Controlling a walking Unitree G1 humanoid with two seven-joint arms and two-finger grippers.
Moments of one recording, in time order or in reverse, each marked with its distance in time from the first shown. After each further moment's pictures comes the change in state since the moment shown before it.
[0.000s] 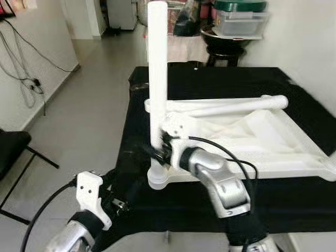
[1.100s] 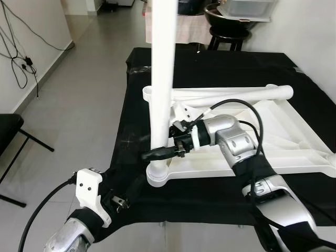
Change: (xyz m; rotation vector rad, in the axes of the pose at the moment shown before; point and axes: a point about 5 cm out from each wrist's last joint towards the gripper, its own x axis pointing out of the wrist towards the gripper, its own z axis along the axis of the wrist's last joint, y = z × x) left arm -0.002 -0.008 -0.002 -0.019 0.004 -0.010; right arm -0.028 -0.035 0.023 -0.188 0.025 0.567
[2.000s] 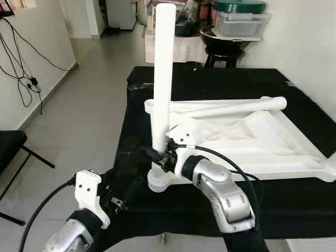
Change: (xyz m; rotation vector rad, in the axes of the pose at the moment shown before) left arm 0.003 0.011 0.000 0.007 -0.001 0.024; right arm 0.043 0.039 -0.024 0.228 -0.020 -0.618
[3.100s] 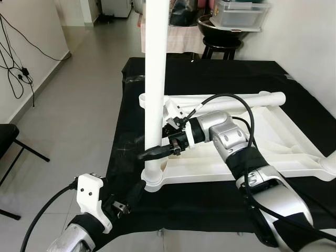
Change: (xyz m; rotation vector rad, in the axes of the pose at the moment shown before) left arm -0.004 -0.011 -0.001 0.006 0.011 -0.009; right arm 0.011 -0.051 0.058 -0.242 0.058 0.696
